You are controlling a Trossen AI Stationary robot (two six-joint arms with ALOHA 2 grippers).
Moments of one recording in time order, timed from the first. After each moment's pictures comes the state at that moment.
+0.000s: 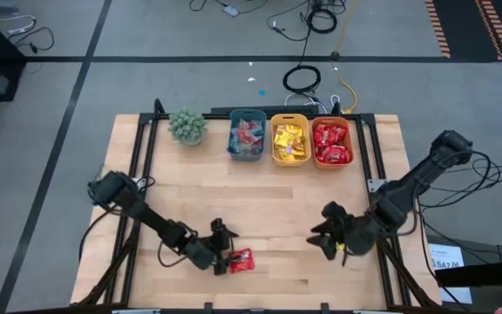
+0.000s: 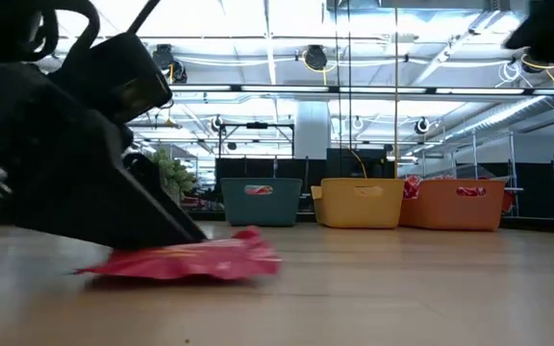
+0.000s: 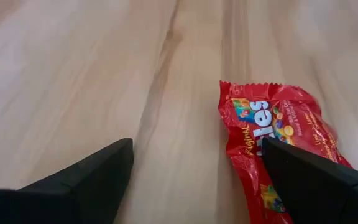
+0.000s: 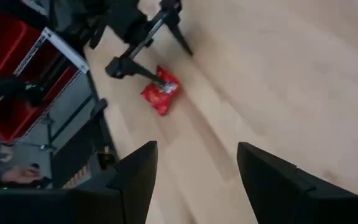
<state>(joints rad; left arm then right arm) -0.62 1.98 0.71 0.44 -0.48 -0.55 0.71 1.18 0.85 -0.47 0.47 1.32</state>
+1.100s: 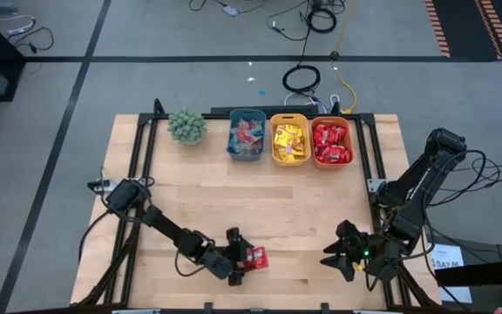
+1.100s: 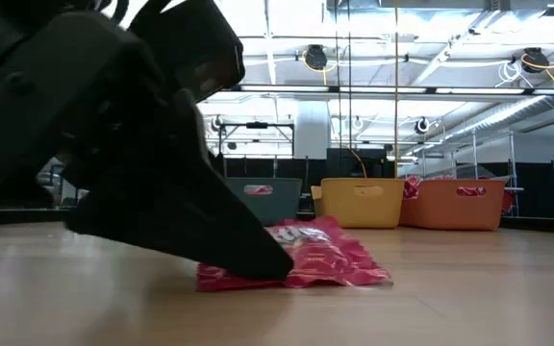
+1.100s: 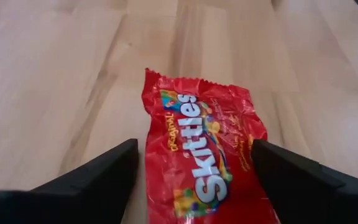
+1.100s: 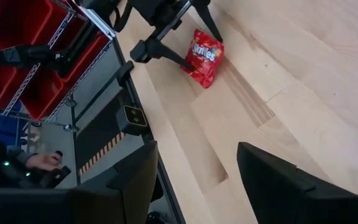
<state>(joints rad) -0.59 2.11 0.99 0.36 -0.44 -0.45 0.98 1.22 0.85 -0.46 0.58 1.51</state>
